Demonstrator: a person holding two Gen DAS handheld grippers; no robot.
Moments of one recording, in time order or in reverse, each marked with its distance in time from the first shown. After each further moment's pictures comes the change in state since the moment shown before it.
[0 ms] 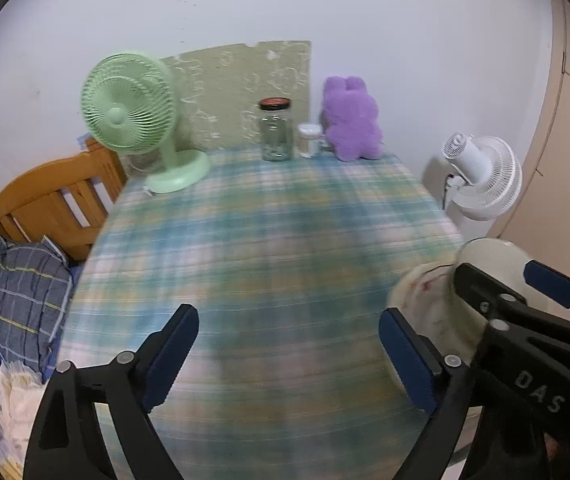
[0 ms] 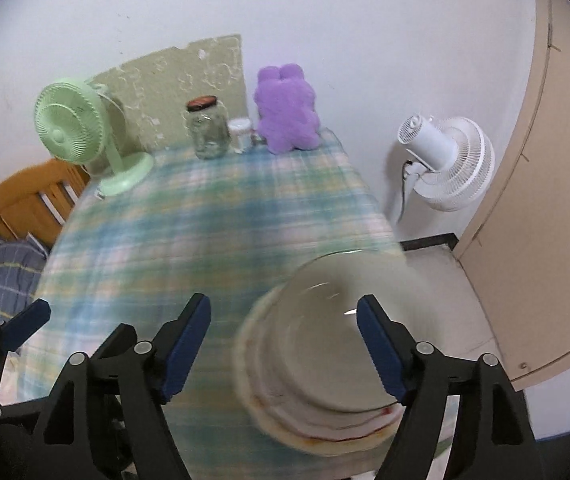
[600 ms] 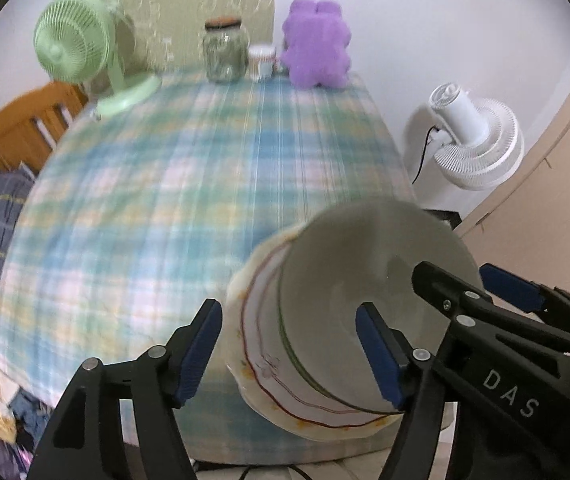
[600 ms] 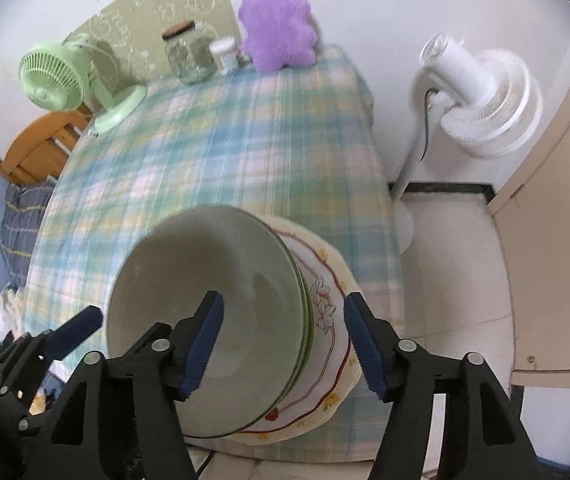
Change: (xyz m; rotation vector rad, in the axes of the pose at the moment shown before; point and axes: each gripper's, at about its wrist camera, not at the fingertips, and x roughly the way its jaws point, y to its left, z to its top) left arm 0.047 -0.153 0.018 -0.135 0.279 -0.030; right arm 0.070 -0.128 0.023 -0.072 0.310 0.160
